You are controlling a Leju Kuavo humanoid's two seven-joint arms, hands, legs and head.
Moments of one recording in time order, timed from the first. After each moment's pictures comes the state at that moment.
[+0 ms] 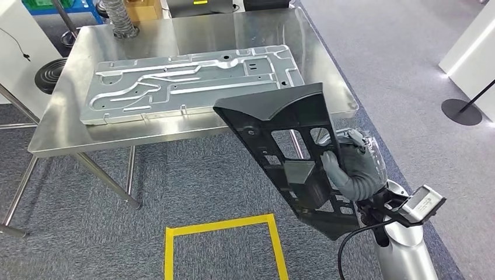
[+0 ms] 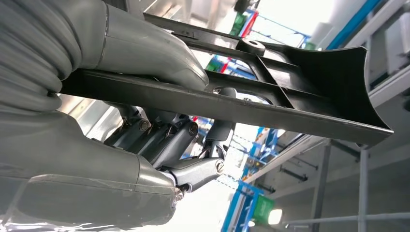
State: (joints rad) left arm -0.09 -0.14 1.01 -0.19 -1.26 0.12 -0.09; right arm -0.22 -0.19 0.07 -1.79 -0.07 0.37 -0.51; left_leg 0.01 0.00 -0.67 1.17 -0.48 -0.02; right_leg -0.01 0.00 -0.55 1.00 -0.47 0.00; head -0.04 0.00
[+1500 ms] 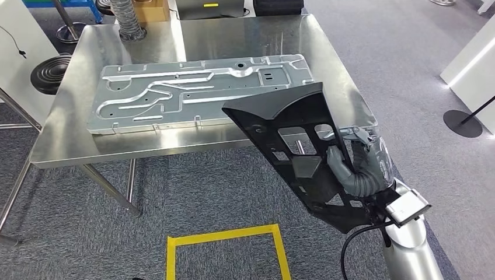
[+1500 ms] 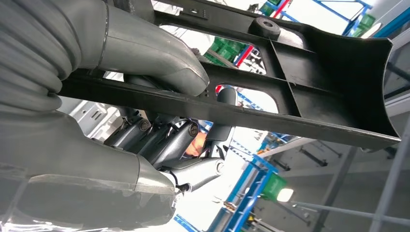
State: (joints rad) left arm -0.10 -0.14 1.01 -0.19 -1.29 0.10 -0.09; right arm -0.21 -0.24 0.06 -1.79 0.08 0.22 -0.53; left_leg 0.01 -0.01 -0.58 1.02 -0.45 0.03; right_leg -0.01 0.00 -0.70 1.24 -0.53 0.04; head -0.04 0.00
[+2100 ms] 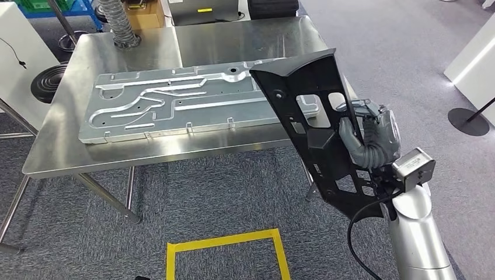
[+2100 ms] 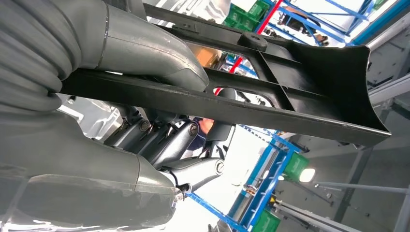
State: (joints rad) left arm -0.11 -0.15 1.01 -0.19 -1.29 0.10 -0.09; right arm -0.36 -0.26 0.01 -1.62 0.05 0.23 -0.50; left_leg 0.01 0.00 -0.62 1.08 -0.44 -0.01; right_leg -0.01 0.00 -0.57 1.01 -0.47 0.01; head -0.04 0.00
